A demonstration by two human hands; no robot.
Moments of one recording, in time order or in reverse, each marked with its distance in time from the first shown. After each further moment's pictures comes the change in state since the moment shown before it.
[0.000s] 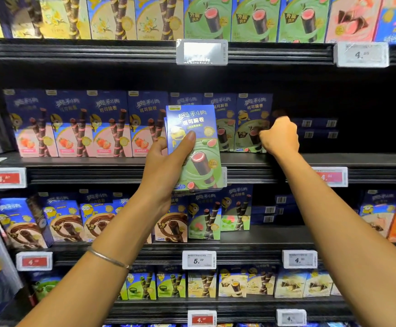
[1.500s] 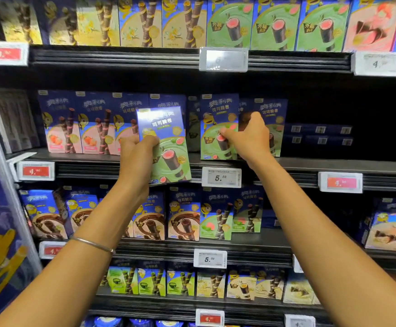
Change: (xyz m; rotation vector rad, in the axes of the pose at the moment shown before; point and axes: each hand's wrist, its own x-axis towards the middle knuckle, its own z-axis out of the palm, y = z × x) left_hand 0.006 0.028 -0.058 0.106 0.258 0.125; right_hand -0.070 -0.067 0.024 0.421 -0.161 -0.222
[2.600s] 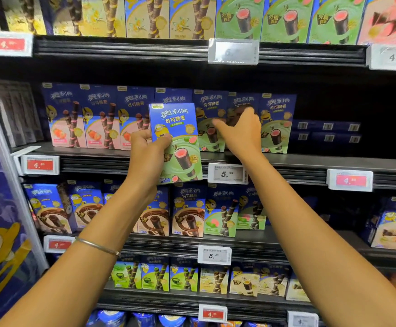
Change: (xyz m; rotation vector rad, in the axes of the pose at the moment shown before) left_hand 0.000 -0.010 0.000 -0.003 -0.010 -0.019; right_hand -0.002 -0.010 0.029 -0.120 0.012 -0.054
